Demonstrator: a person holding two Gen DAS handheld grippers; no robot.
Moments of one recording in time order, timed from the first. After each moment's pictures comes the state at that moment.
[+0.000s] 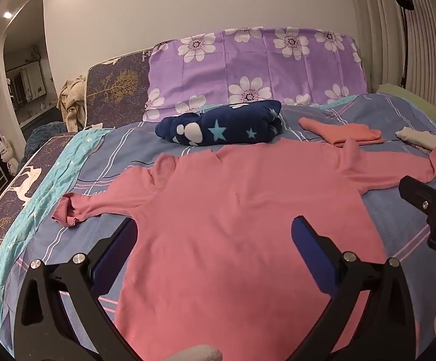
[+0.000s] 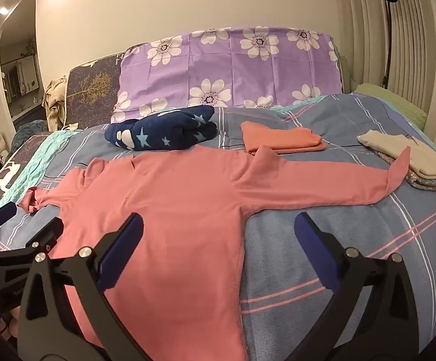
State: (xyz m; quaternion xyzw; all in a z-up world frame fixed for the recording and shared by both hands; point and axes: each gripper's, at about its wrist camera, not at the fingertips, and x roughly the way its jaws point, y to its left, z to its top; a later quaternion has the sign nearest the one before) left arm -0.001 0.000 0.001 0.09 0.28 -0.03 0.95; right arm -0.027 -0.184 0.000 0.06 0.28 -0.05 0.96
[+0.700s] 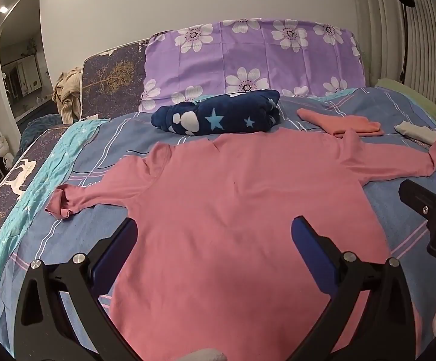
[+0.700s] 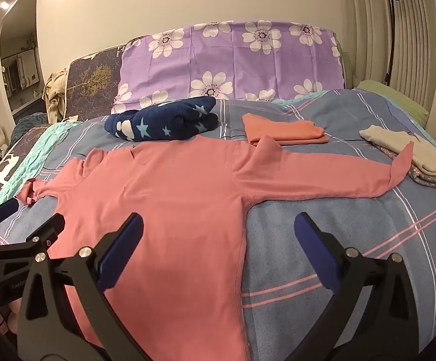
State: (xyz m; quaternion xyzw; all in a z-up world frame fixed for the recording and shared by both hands) left arm 0.006 0.002 -0.013 0.08 0.31 -0.04 0.95; right arm -0.026 -0.179 -0.012 0.06 0.29 -0.05 0.95
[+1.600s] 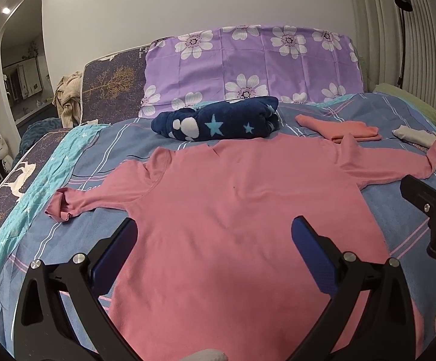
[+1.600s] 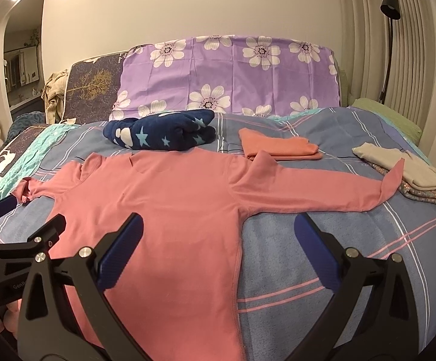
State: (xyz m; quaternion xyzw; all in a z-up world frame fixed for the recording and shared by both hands) left arm 0.001 0.004 -0.014 0.08 0.29 -0.04 0.95; right arm -0.034 -0.173 0.000 0.03 0.26 -0.06 0.96
